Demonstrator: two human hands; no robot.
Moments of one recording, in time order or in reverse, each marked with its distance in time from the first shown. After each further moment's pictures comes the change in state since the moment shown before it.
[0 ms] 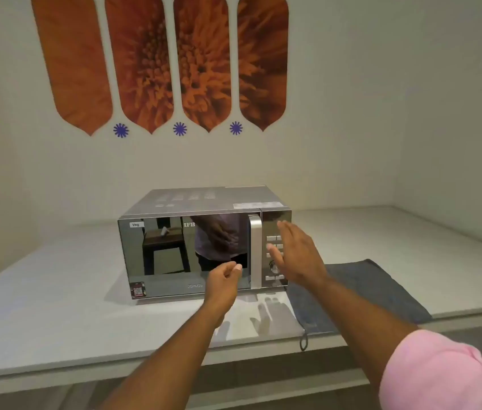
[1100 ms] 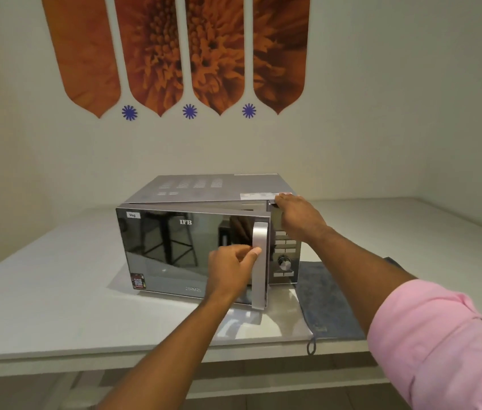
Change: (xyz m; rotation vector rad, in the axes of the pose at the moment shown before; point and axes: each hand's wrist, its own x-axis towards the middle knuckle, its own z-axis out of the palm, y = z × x) left_hand 0.009 0.033 0.011 0.285 0.135 0.347; right_hand 0.106 0.021 0.010 -0.052 -0.128 -0.084
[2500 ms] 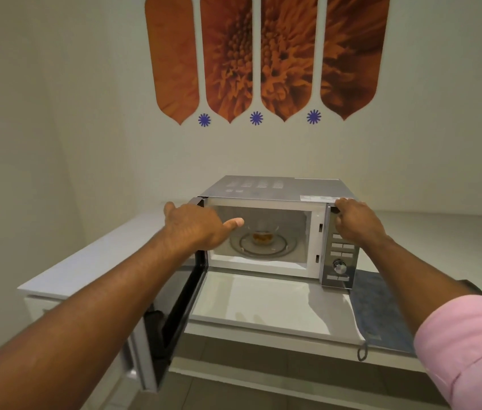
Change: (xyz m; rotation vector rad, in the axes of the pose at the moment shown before) left_hand -0.008 0.074 -0.206 1.259 -0.246 -0.244; right_hand -0.010 -0.013 -0.007 0.058 0.052 0.063
